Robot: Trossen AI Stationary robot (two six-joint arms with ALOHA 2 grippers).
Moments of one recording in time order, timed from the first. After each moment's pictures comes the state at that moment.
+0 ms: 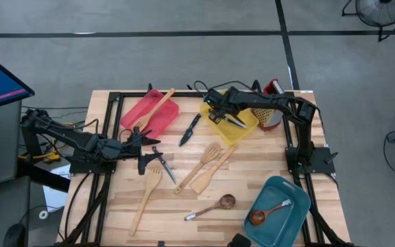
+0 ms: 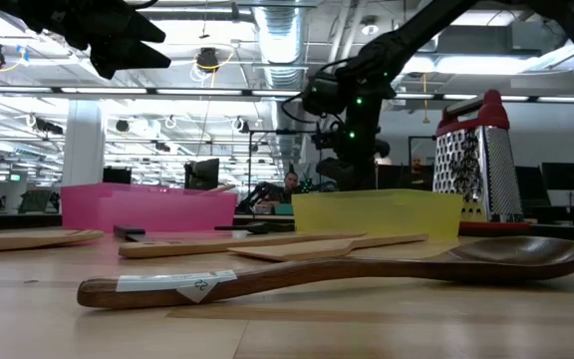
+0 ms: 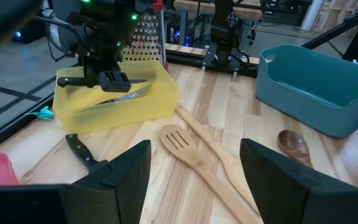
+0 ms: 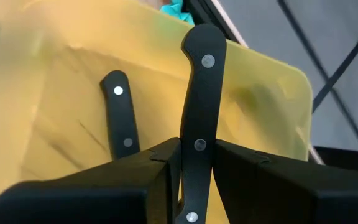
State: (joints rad) left arm -0.37 0.72 0.45 -0.04 -0.60 -0.26; right arm -0.44 1.97 1.40 -0.63 0.49 0.10
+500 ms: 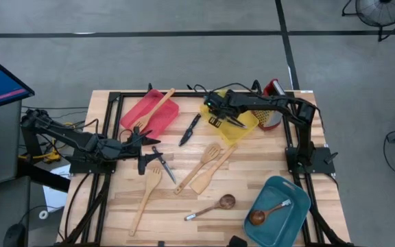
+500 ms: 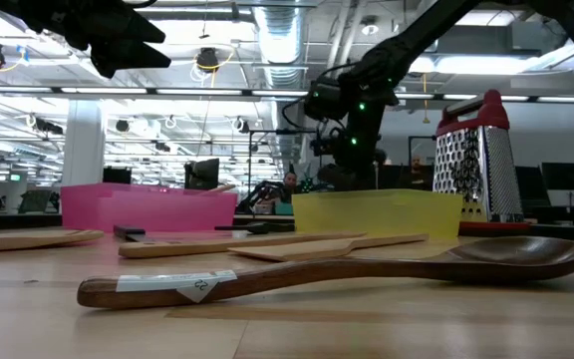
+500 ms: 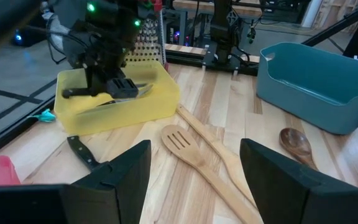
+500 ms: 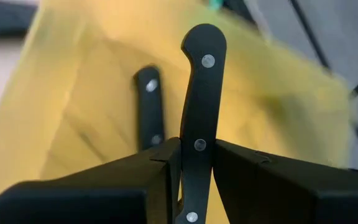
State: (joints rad) left arm -0.37 0.72 0.45 -0.04 -0.60 -0.24; right arm -0.42 1.97 1.35 -0.56 0.42 0.03
